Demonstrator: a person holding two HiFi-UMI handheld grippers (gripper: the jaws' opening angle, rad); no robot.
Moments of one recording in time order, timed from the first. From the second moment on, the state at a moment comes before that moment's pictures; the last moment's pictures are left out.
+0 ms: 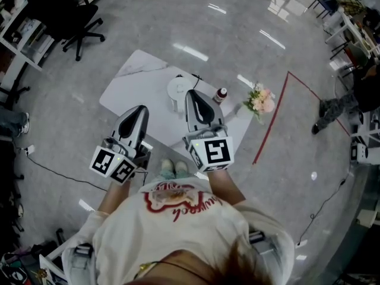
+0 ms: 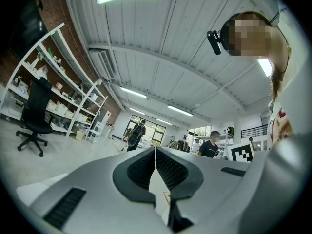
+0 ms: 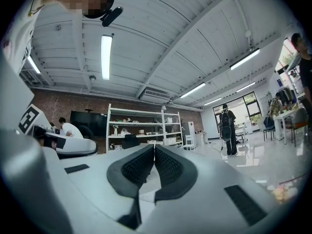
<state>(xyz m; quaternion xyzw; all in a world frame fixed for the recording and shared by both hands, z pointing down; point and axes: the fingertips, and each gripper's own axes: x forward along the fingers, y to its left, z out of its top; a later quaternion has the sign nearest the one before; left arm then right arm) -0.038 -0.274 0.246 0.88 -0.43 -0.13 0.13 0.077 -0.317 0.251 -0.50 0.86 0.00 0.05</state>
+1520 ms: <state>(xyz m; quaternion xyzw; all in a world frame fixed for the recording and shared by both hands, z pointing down) -0.059 -0.343 0.402 0.88 -0.42 -0.09 0.19 0.046 -0.376 0.408 -0.53 0.84 -0.08 -0.02</state>
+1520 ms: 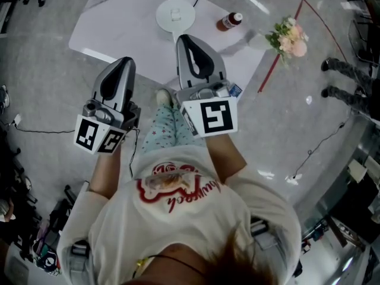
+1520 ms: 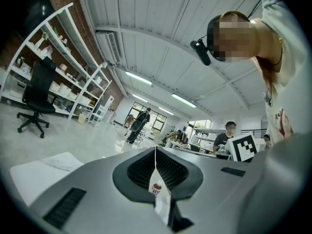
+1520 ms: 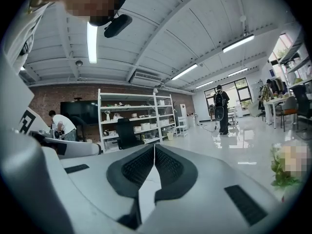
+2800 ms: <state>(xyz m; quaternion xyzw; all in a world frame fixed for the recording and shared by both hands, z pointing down) -0.037 -0.349 0.521 0.88 -0.40 -0.09 0.24 0.056 -0.380 0.537 -0.55 0.82 -0.12 -0.05</state>
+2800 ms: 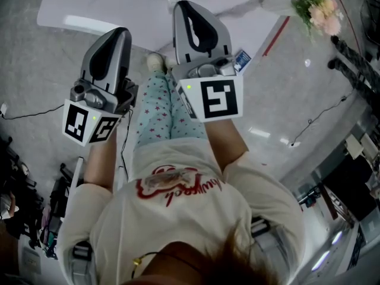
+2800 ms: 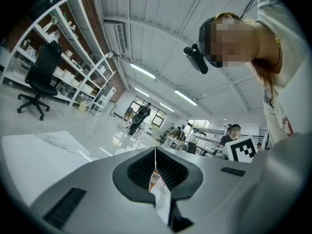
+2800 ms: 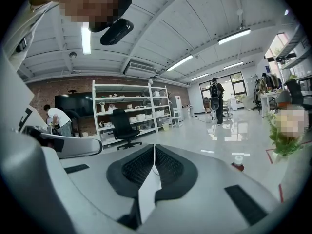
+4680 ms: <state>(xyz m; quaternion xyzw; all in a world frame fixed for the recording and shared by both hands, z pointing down) -0.015 -0.339 0.573 0.88 -0.34 -0.10 0.32 0.075 -0.432 0.753 -0.65 0.71 -0.15 -0.21</state>
